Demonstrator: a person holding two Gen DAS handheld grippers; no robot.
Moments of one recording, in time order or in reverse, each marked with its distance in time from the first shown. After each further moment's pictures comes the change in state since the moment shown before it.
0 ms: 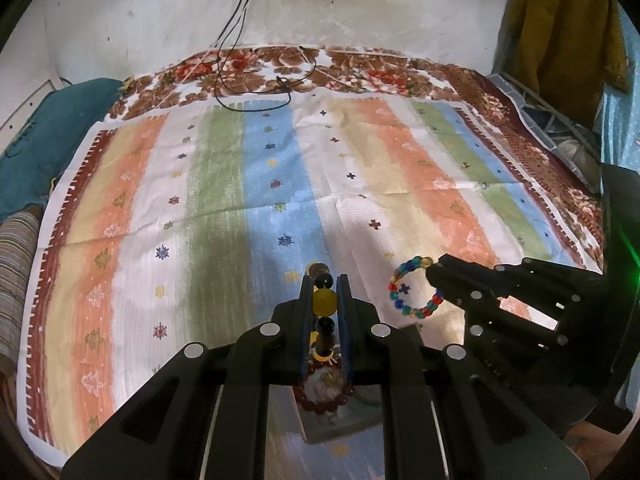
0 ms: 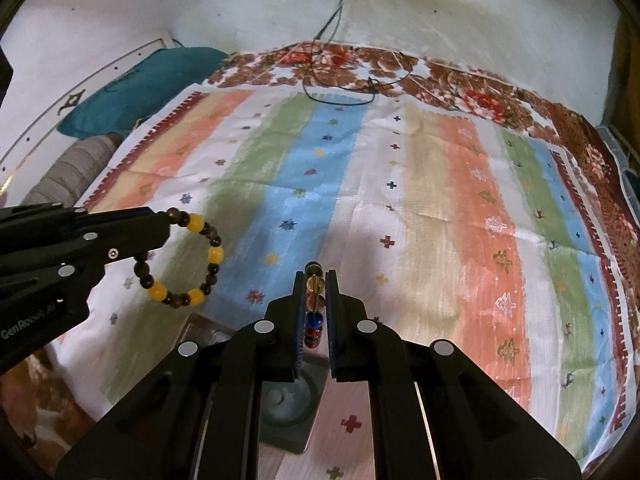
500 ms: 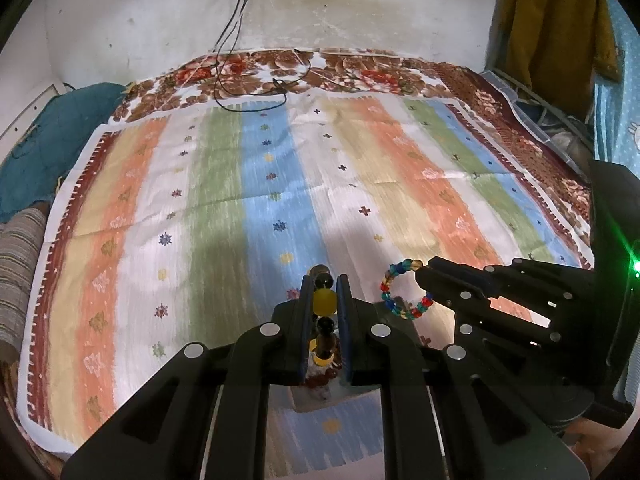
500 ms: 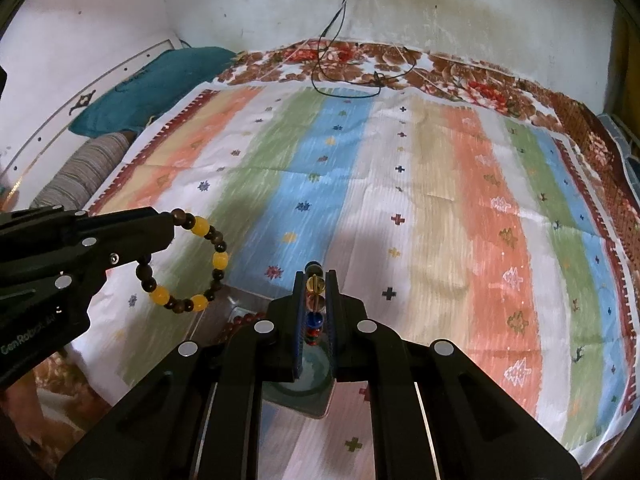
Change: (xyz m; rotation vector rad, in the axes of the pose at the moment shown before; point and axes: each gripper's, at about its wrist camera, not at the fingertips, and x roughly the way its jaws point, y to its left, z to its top) left arm -0.019 -0.013 -0.024 0.018 -0.009 0.007; right arm -0.016 0.004 -0.025 0.024 0.013 0.033
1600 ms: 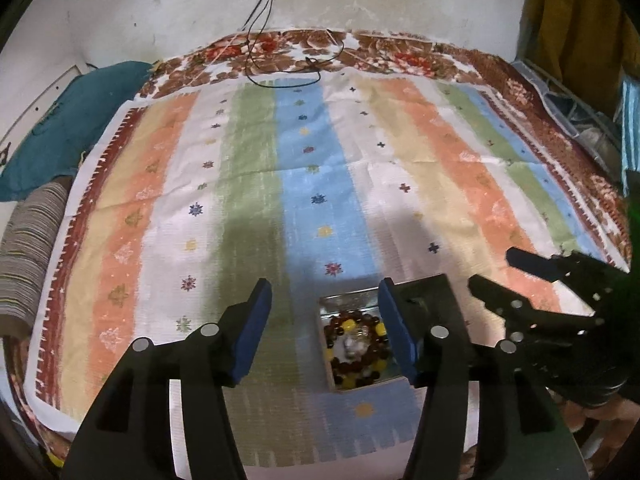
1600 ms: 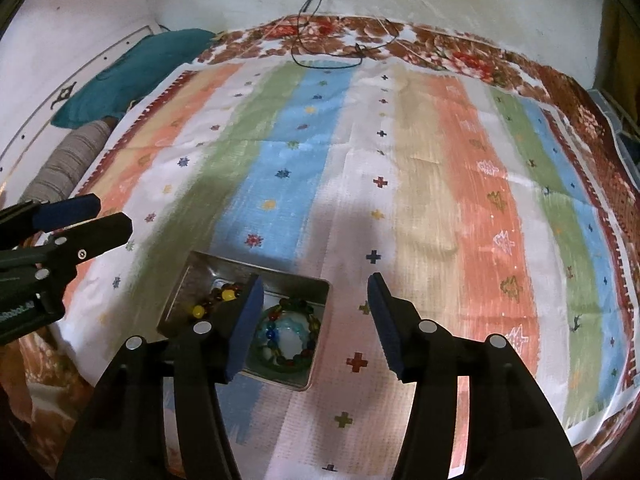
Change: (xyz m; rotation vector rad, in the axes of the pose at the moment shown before) left arm 0.011 0.020 -0.016 -0.033 0.064 0.103; right arm 0.010 -0.013 -0.016 0.044 0.084 -0.047
